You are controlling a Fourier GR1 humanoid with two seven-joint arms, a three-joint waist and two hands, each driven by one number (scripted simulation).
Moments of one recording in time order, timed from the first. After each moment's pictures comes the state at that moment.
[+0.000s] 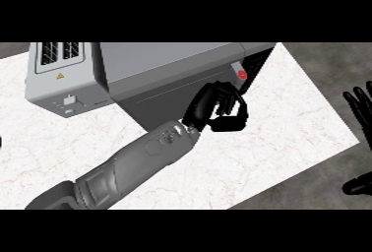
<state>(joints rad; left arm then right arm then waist) -1.00 0.05 -0.92 -0.81 0.64 0.56 -0.24 -0.11 -0.58 -0.06 -1.37 -0.50 0.52 -0.59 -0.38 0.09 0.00</state>
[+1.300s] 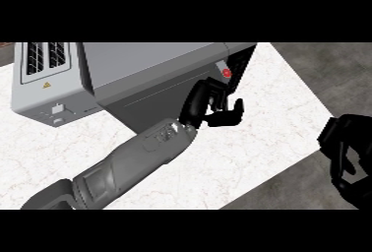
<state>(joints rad) -1.01 0.07 -0.95 -0.79 0.74 0.67 -0.27 -0.20 -0.68 0.14 -1.69 -0.51 0.65 -0.45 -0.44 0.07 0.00</state>
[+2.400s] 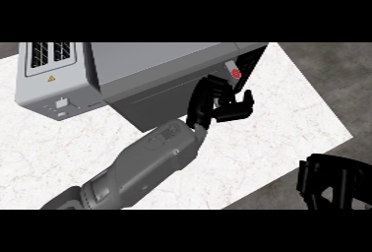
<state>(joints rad) -0.97 0.00 -0.79 -0.85 0.98 0.66 -0.25 -0.09 -0.69 0.30 -1.86 -0.54 0.70 -0.35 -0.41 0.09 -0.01</state>
